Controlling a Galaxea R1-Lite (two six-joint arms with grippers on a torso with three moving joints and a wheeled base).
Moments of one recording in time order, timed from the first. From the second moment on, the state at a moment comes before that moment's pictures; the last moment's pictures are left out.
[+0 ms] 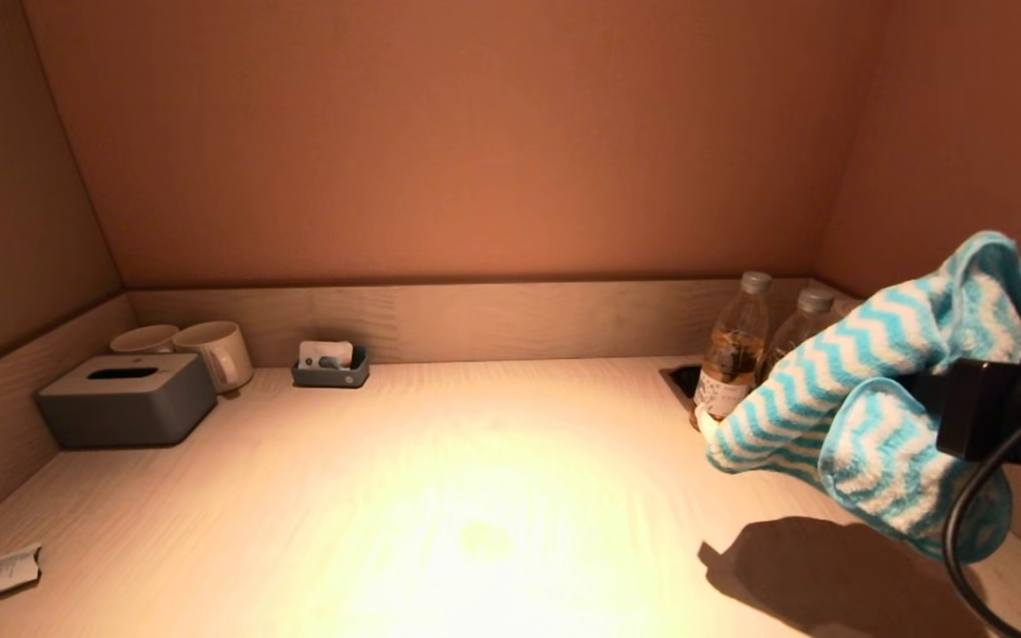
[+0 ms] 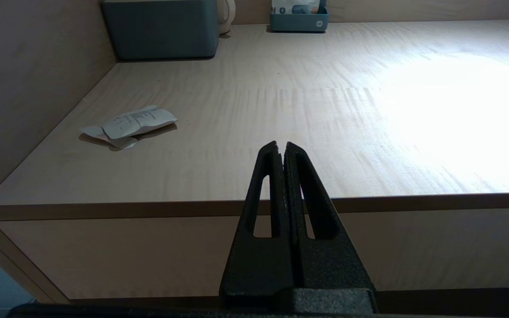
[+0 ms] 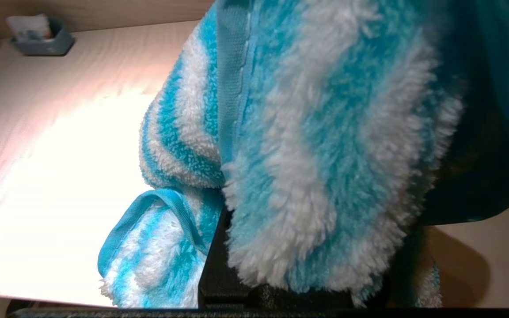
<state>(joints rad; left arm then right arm) 0.00 0.00 0.00 0.02 -0.01 -0.01 0.07 1.11 -0.83 0.08 0.10 0.14</state>
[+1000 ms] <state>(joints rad) 0.00 0.00 0.00 0.02 -0.01 -0.01 0.28 1.31 -1.05 0.13 0.11 0.15</state>
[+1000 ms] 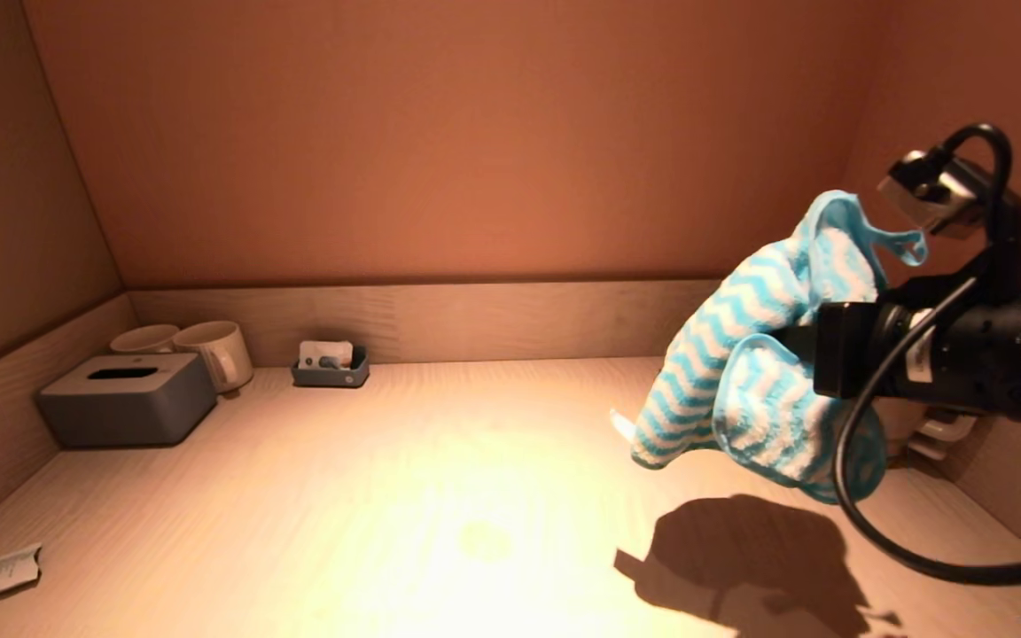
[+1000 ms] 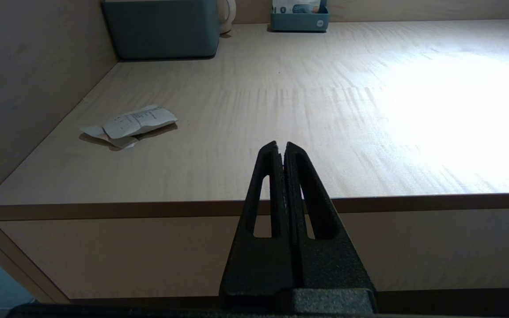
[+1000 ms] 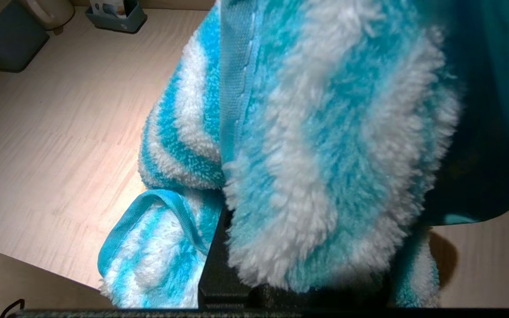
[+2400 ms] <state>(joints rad) 0.00 0.00 0.00 0.02 -0.01 -0.01 0.76 1.90 -1.23 0.14 -0.01 0.13</state>
